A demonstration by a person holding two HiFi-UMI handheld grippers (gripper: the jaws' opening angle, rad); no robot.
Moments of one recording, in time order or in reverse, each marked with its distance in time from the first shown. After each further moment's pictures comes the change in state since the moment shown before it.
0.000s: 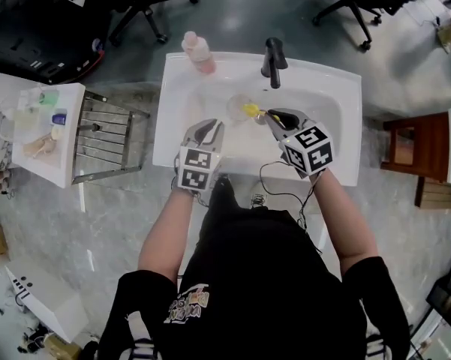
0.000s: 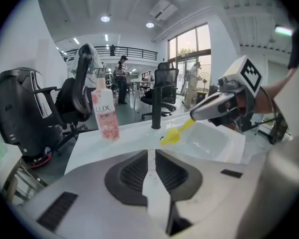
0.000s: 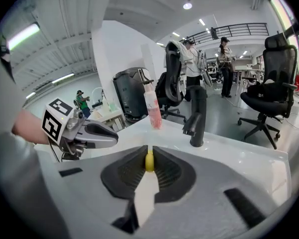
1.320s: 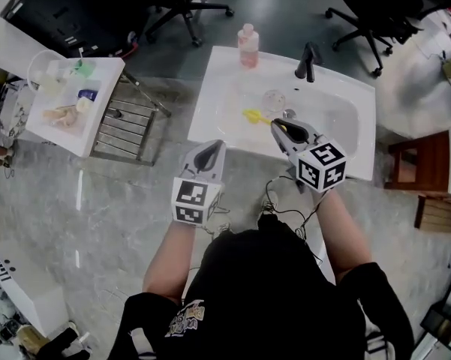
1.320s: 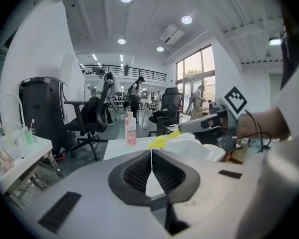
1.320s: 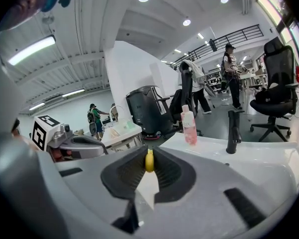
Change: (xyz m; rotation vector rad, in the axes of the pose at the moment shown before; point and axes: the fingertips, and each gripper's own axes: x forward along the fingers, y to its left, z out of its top) left arm -0.214 0.007 -0.013 -0.110 -0.240 0.075; right arm -0.037 0.169 0.051 0.022 -0.218 0.081
